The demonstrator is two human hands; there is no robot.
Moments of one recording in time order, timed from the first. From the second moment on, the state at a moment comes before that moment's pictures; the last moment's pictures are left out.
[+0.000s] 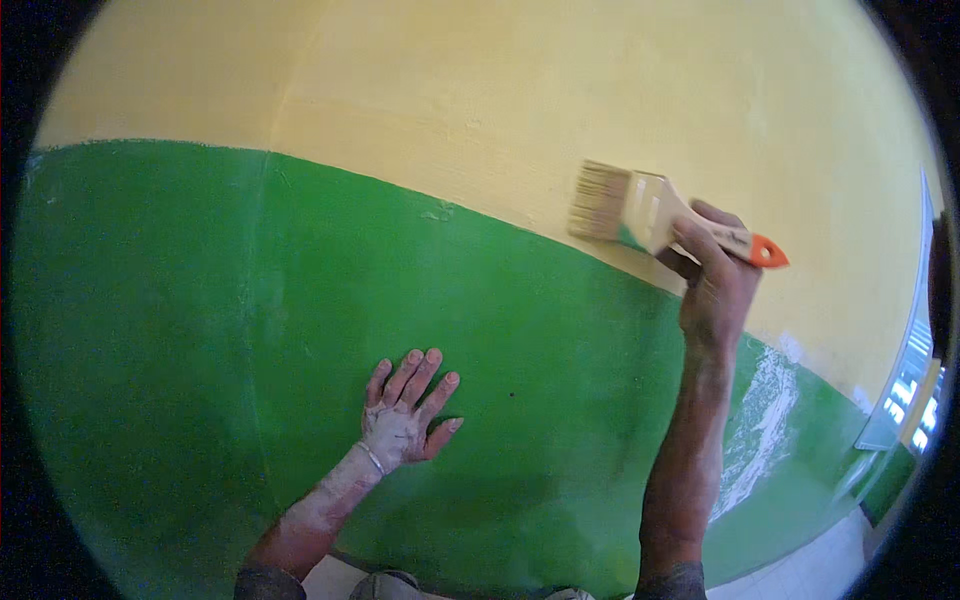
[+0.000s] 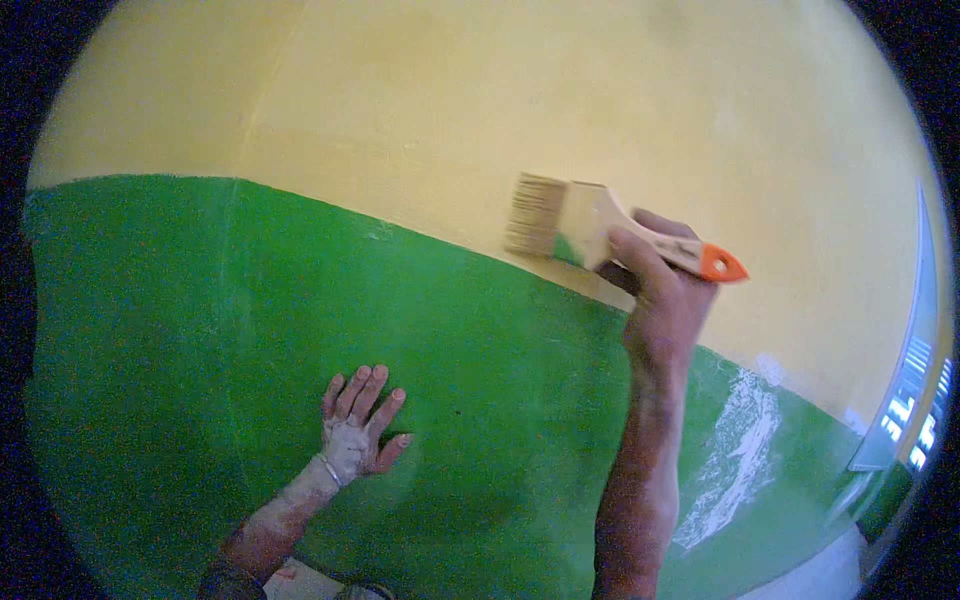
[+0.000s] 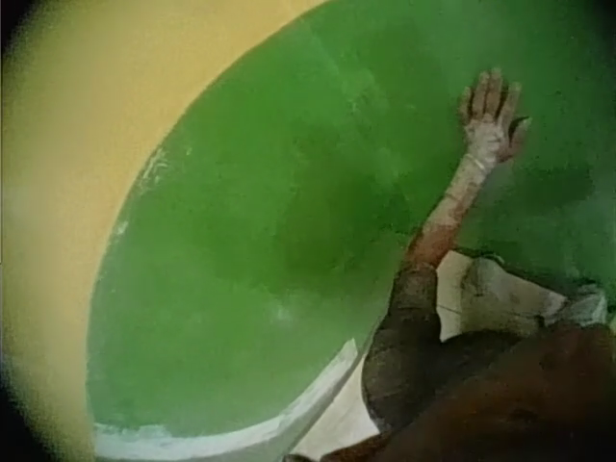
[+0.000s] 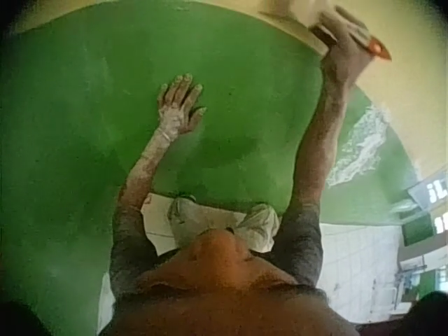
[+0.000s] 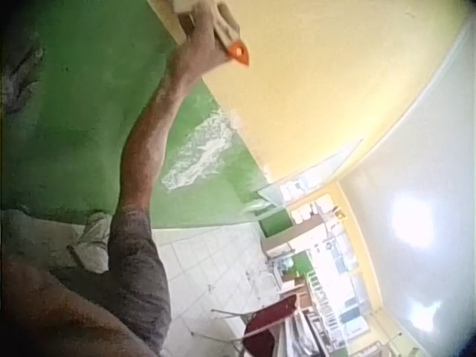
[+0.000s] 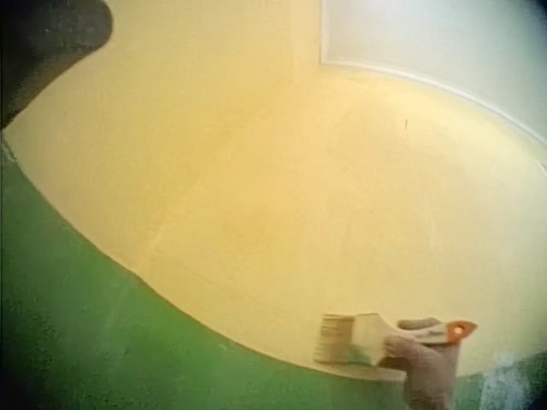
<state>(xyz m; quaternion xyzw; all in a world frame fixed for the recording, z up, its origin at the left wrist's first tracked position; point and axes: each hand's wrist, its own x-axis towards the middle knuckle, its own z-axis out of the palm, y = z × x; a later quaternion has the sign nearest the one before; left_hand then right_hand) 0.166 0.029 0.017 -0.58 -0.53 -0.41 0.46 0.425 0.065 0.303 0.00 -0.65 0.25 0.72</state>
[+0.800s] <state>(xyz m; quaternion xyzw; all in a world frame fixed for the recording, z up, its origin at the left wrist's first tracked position) 0.166 0.025 0.021 -0.59 -0.51 -0.40 0.48 0.339 0.039 0.305 0.02 -0.67 0.31 0.67</state>
